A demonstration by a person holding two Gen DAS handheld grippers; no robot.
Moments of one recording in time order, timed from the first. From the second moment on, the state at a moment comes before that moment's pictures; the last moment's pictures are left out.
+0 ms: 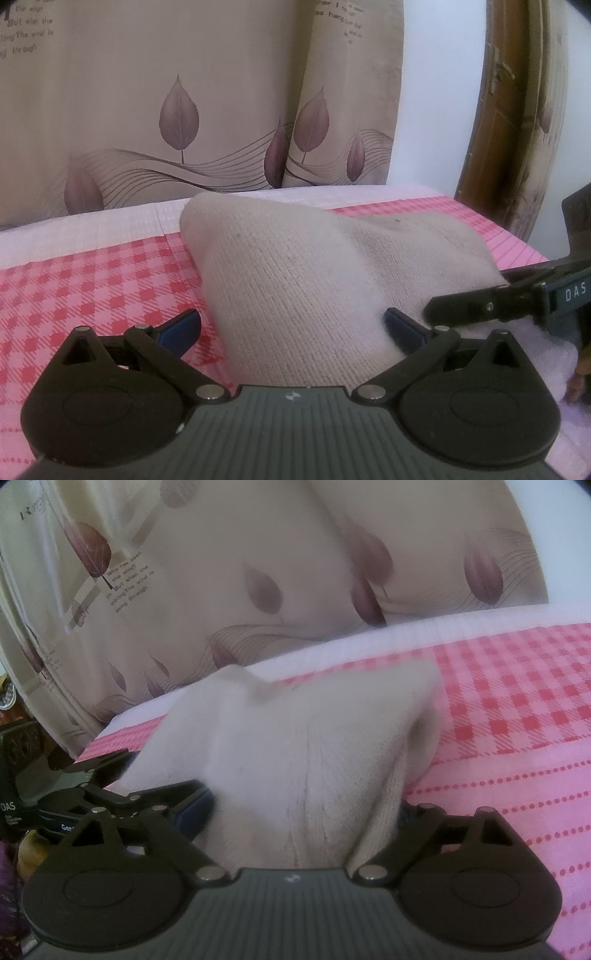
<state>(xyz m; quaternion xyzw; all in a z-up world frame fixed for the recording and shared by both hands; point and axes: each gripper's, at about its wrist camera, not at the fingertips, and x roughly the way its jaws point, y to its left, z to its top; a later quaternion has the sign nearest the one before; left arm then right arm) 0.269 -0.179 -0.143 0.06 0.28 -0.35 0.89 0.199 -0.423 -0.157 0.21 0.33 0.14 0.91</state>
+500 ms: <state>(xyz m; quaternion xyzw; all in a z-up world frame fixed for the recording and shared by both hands) 0.268 -0.179 -0.143 0.06 0.28 -0.35 0.89 0.198 -0.439 -0.161 0.26 0.33 0.15 0.89</state>
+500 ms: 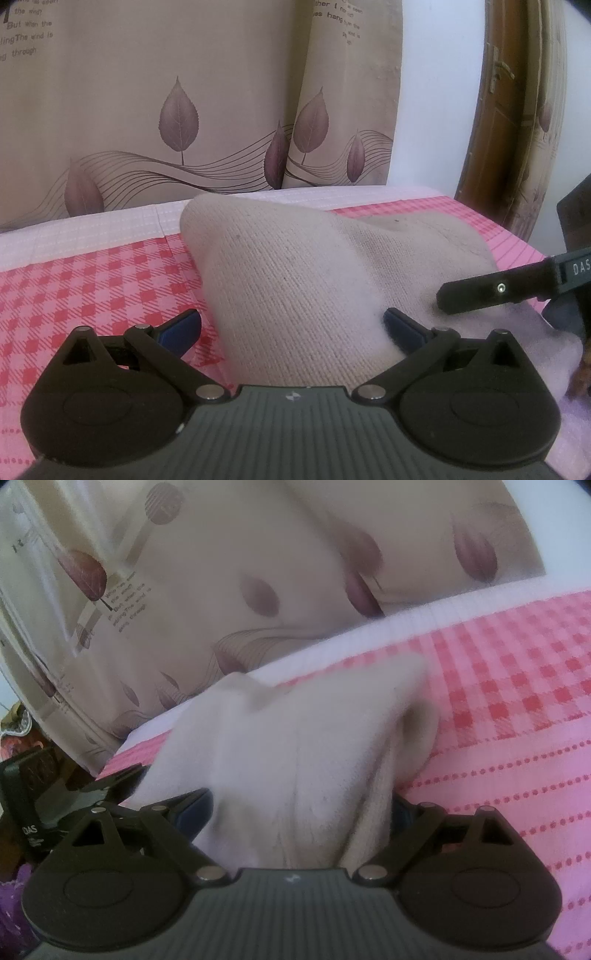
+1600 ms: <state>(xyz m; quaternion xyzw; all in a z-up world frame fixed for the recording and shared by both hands) 0.248 -0.181 -0.136 0.09 0.22 -0.37 0.90 0.195 -0.425 -0.160 0.26 0.33 0.16 0.89</state>
